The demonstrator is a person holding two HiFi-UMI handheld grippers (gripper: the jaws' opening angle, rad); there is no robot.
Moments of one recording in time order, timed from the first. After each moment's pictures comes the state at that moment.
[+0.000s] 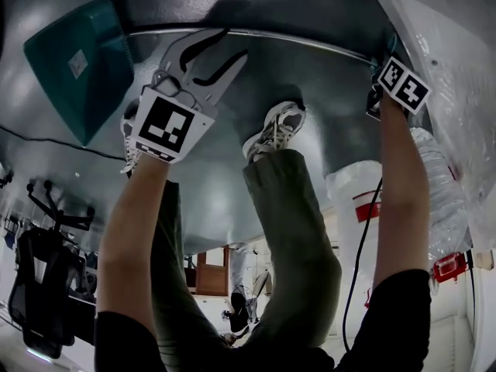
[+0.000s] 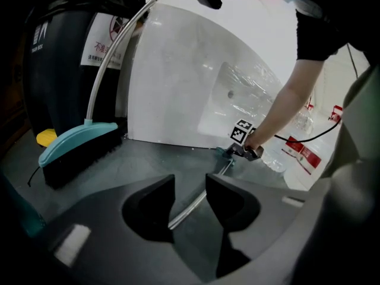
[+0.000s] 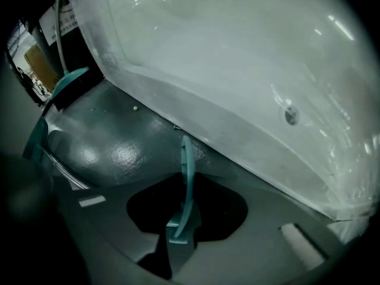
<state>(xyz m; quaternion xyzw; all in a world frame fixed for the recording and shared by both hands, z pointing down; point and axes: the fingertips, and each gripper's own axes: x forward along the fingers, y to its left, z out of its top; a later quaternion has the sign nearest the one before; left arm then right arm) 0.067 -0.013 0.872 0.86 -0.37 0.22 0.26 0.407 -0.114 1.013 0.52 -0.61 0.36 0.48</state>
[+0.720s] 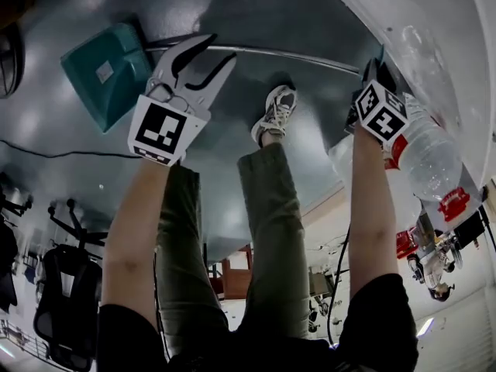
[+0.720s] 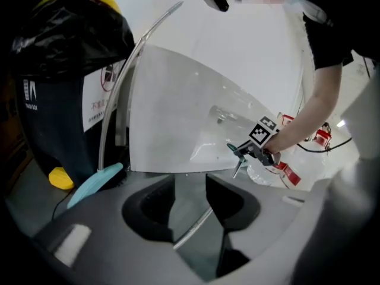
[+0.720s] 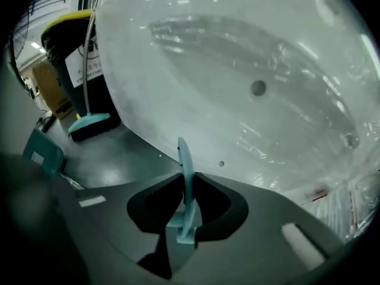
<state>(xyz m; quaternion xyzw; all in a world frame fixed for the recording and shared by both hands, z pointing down) 0.036 -0.033 0.731 0.88 -0.35 0.20 0.24 0.368 -0.079 0.791 0.62 -0.61 0.27 0.42</state>
